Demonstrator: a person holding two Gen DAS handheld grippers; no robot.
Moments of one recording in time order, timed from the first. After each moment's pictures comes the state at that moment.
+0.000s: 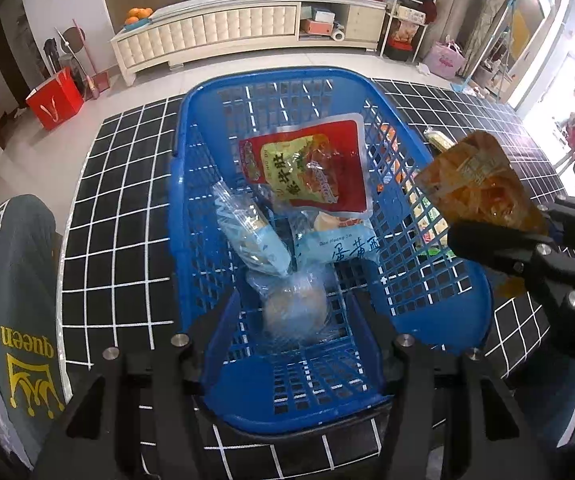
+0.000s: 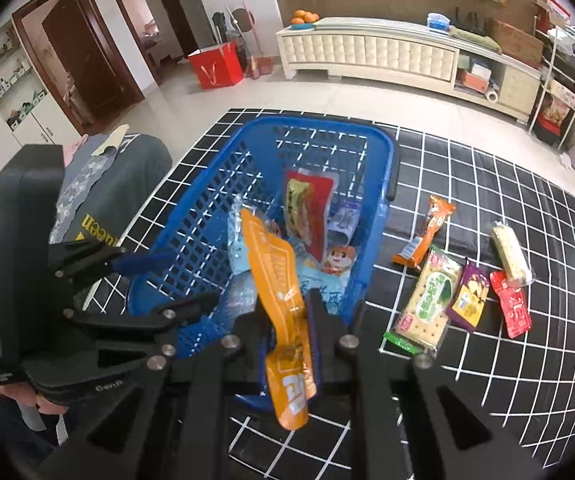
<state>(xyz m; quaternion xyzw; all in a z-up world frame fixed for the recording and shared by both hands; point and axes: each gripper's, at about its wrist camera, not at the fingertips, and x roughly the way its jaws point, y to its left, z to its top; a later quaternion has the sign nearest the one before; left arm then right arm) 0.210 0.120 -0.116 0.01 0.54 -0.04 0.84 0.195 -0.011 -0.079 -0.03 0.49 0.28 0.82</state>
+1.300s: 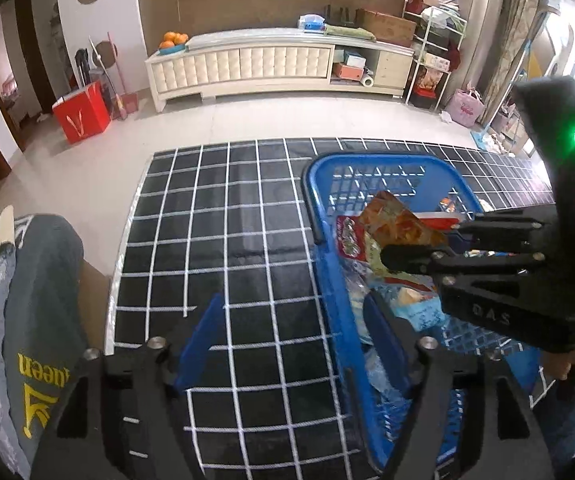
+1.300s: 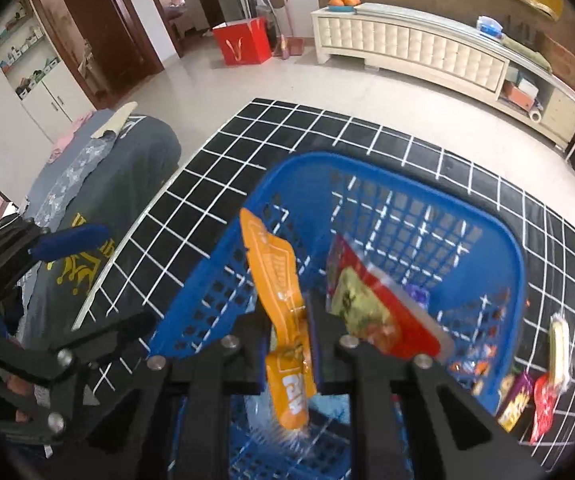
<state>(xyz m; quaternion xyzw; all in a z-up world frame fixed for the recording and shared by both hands) 0.242 0.214 -0.092 -0.01 0.47 -0.01 0.88 0.291 0.091 -0.118 -0.08 0.51 0.32 0.79</state>
